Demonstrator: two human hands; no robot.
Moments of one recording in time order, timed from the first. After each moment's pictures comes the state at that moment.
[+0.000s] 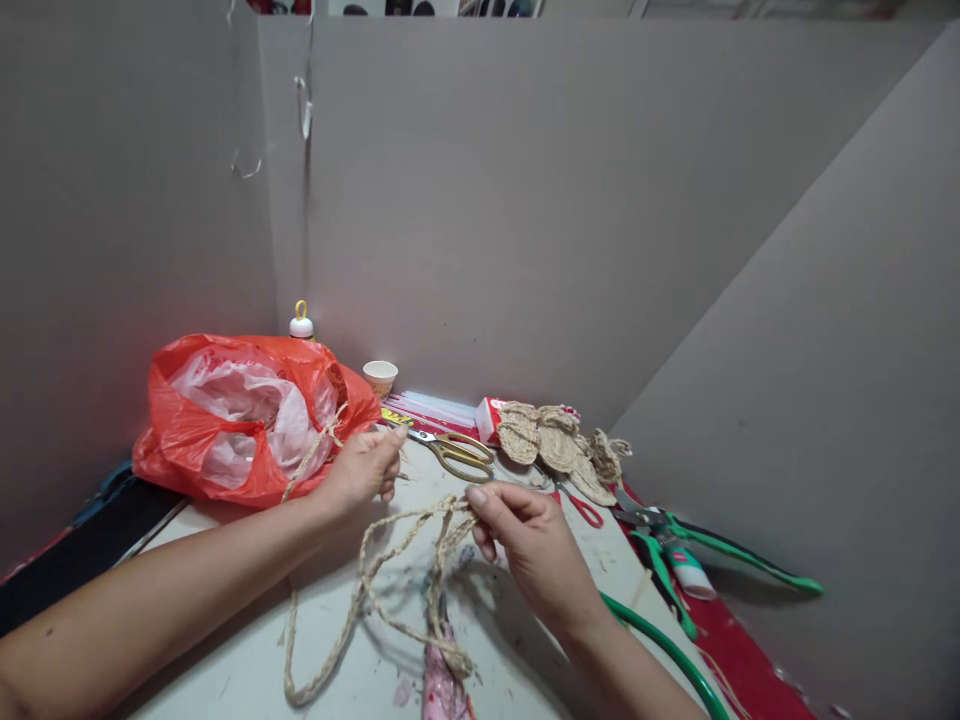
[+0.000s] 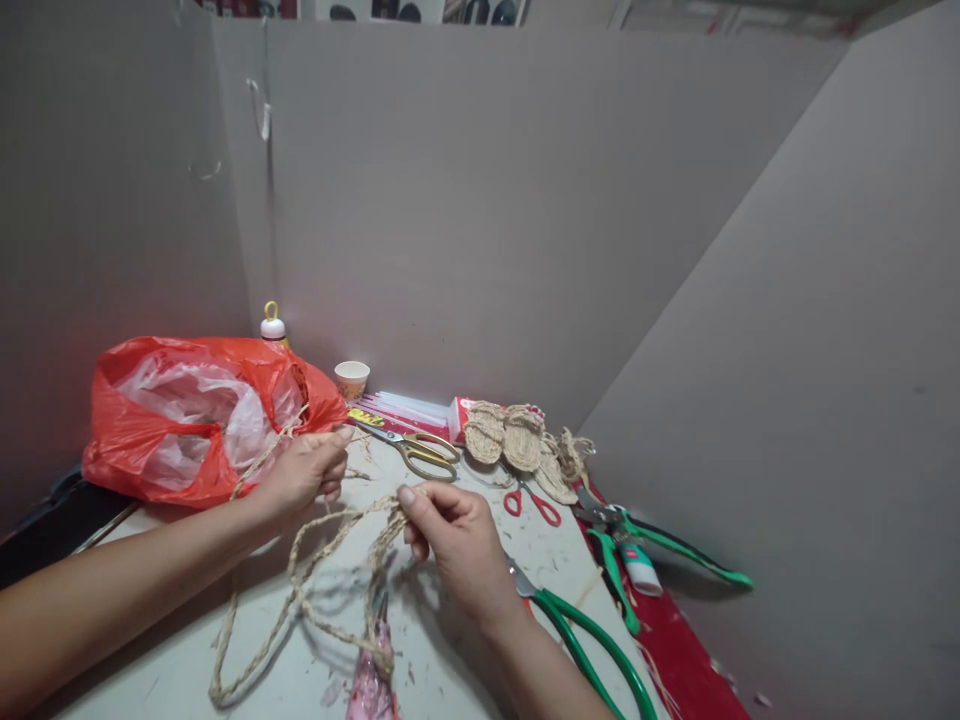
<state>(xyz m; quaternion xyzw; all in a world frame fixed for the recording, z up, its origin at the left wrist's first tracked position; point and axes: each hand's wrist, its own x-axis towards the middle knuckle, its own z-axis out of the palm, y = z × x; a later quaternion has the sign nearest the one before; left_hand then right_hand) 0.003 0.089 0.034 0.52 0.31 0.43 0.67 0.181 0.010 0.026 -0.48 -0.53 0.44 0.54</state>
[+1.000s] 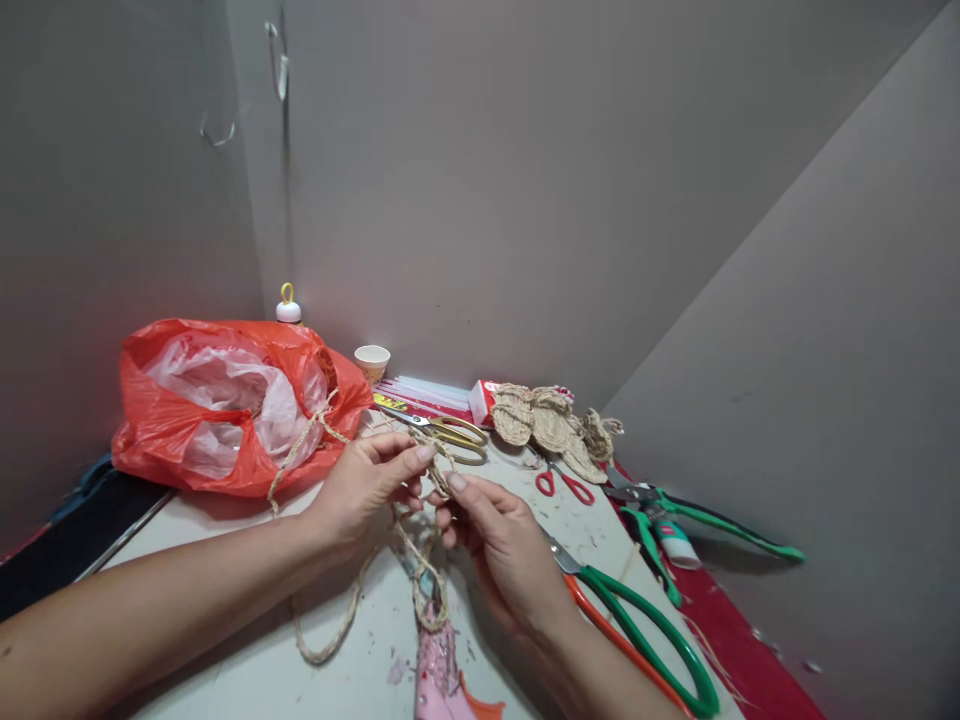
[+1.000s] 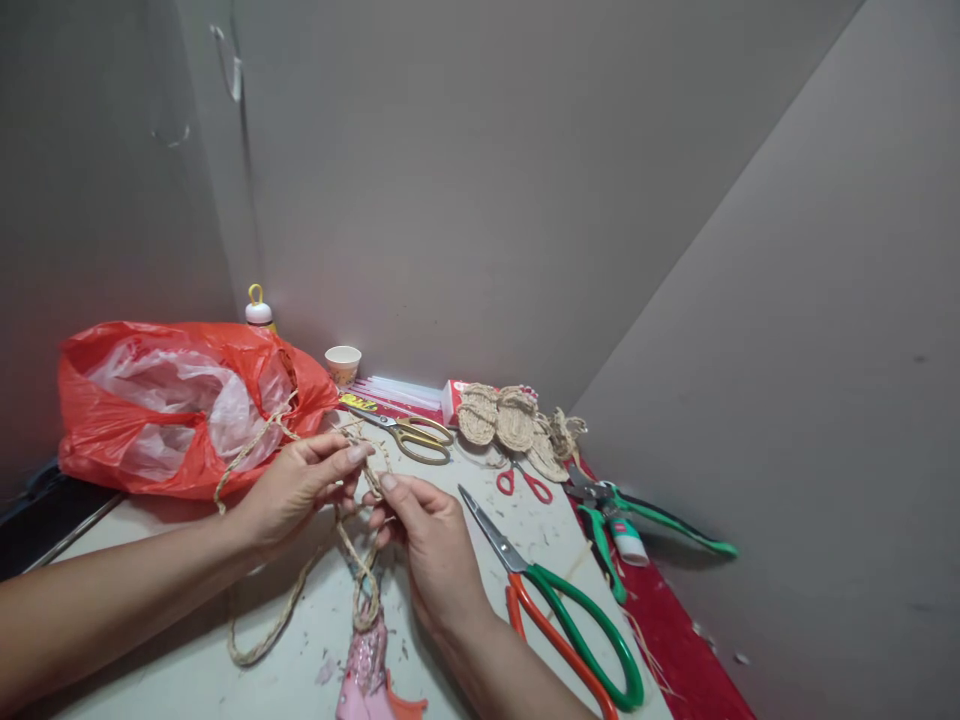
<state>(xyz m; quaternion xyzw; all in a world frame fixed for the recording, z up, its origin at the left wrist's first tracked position) 0.014 0.051 0.044 0.51 0.30 0.43 0.69 0.153 0.000 0.023 -0.44 -0.37 0.55 0.60</state>
